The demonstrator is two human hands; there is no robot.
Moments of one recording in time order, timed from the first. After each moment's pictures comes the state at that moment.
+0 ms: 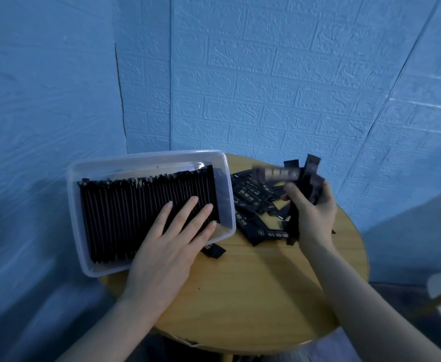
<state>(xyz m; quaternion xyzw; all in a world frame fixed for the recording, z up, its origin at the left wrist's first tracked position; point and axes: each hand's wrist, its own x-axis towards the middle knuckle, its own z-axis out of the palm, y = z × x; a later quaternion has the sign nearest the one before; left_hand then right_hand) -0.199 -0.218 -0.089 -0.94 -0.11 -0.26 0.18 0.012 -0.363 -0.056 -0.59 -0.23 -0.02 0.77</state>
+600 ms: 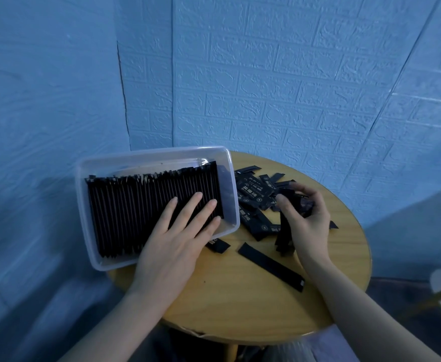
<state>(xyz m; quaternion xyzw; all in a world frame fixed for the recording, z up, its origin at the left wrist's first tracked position) -0.201 -0.219 -0.090 -0.94 -0.11 -0.27 0.19 -0.020 -0.371 -0.073 -0.65 -0.26 -0.05 0.71</state>
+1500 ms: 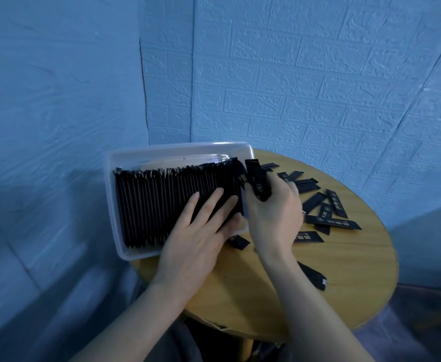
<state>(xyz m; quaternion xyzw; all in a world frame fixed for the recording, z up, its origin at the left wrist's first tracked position) -0.199 -0.219 -0.090 -0.94 -0.12 -0.24 0.22 -0.094 -0.299 -0.046 -0.79 -0.28 -0.26 0.48</state>
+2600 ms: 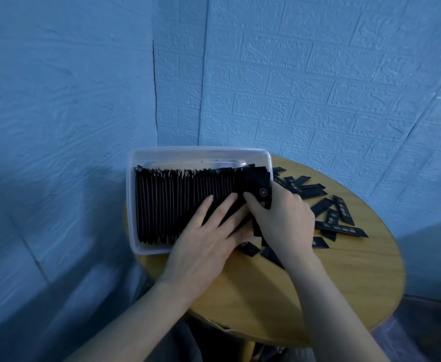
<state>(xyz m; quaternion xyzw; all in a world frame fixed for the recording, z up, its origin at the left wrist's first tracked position) -0.200 -0.221 -0.088 -0.94 -0.08 -0.24 0.22 -0.088 -0.315 -0.032 -0.87 -0.36 -0.17 0.29</state>
